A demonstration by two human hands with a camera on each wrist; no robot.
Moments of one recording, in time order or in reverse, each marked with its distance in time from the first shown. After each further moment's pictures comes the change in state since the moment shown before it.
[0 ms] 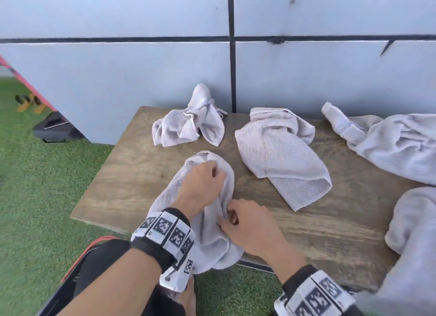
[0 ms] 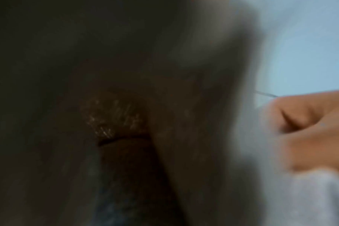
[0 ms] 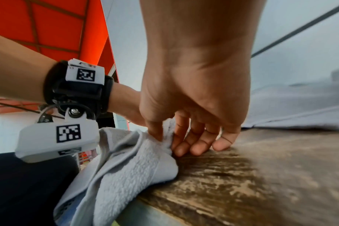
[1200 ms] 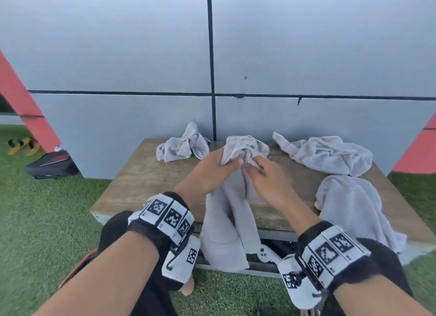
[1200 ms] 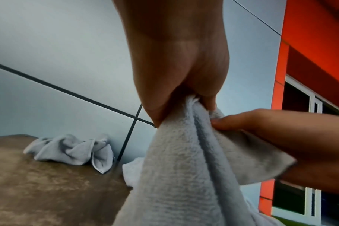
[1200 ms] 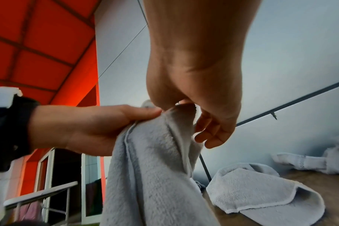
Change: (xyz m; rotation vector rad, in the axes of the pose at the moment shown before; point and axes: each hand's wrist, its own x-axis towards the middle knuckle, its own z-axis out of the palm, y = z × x) left_hand -0.162 0.097 -0.070 -0.408 -0.155 0.521; right_hand -0.138 -0.055 -0.093 0.361 0.577 -0.031
